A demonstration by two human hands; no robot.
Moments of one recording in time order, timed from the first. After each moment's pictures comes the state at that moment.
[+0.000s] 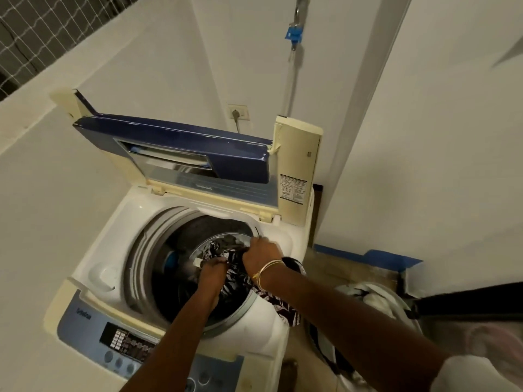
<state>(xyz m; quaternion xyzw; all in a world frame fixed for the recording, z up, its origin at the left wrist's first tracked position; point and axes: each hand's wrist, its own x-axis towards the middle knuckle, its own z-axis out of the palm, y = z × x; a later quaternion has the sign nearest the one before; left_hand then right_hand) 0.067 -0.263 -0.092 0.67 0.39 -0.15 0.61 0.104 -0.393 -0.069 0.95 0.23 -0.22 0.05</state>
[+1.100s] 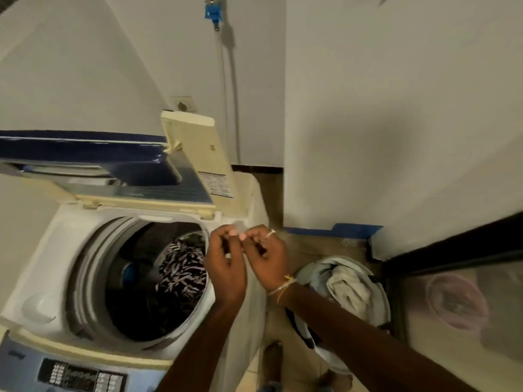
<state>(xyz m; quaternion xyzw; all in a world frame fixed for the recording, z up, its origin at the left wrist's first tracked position) 0.045 -0.435 -0.037 0.81 0.09 0.16 0.56 0.044 -0.522 -0.050 0.74 -0.07 0.06 -0.67</state>
